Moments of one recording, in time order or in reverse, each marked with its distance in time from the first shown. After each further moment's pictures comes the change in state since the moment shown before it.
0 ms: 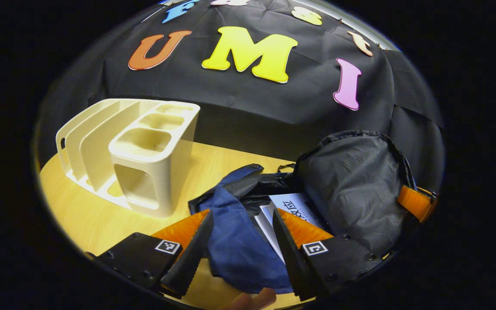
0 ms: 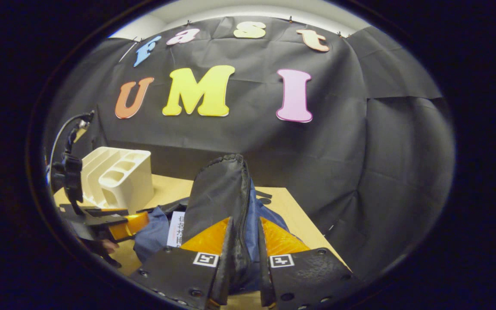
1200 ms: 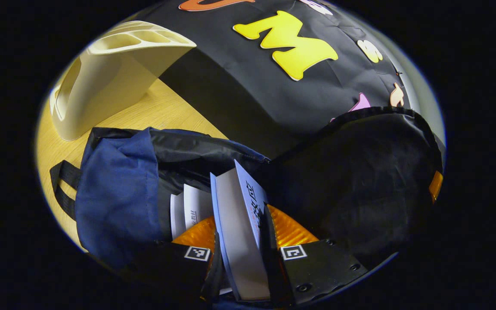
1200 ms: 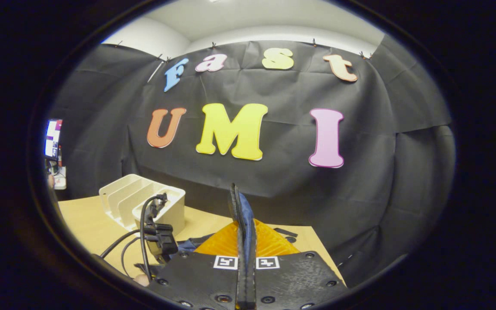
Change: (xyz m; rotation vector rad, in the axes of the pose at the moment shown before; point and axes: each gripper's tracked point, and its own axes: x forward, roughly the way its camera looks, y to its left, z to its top) left arm 0.074 -0.126 -0.015 -0.579 0.097 -0.319; right arm -0.018 0.049 0.105 -0.043 -0.216 0.219
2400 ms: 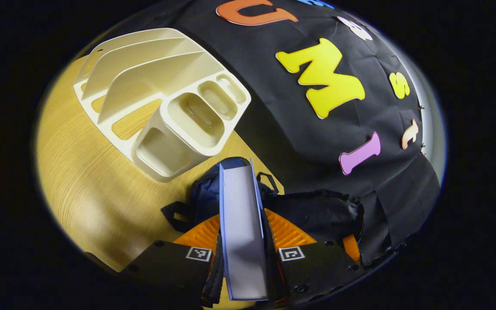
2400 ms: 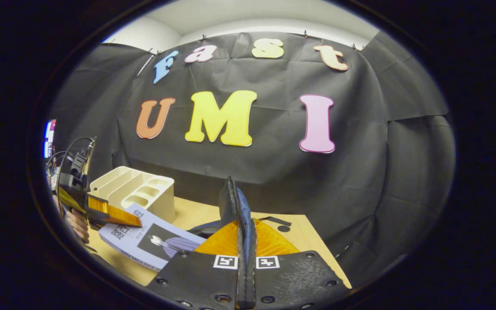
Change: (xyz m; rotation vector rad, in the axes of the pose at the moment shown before) left arm -0.145 0.047 0.089 -0.092 0.096 0.110; right arm 0.004 -0.013 -0.029 0.035 0.054 -0.047
